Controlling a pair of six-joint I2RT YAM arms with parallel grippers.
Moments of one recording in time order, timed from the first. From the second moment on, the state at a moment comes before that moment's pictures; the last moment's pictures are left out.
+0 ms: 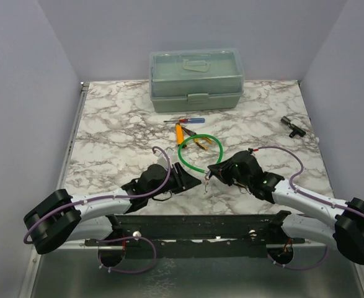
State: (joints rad) left arm -0.94 1.16 0.34 0.49 0.08 -1.15; right arm 0.75 1.06 0.47 -0.06 0.13 1.52
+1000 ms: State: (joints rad) left arm -0.95 1.37 0.39 0.74 0.17 -1.09; right arm 0.75 1.05 0.47 -0.07 0.13 1.52
